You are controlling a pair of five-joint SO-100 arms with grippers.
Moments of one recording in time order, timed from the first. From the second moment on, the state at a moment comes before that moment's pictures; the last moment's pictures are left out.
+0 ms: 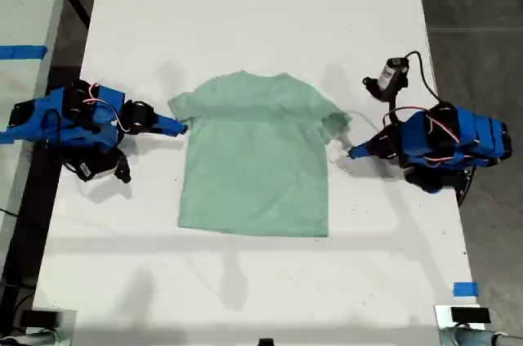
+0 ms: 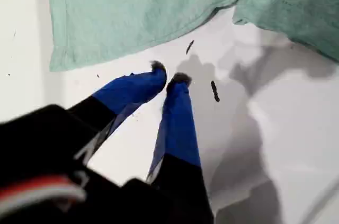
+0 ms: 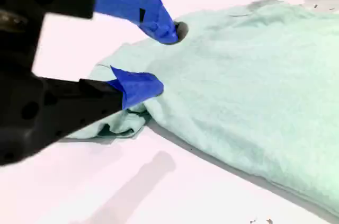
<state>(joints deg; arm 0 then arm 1) -14.9 200.0 182.1 61.7 4.6 8.9 198.8 174.0 73.7 -47.0</state>
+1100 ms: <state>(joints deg) -16.0 200.0 181.1 58.6 -9.2 8.8 197.1 162.8 78.1 -9.7</state>
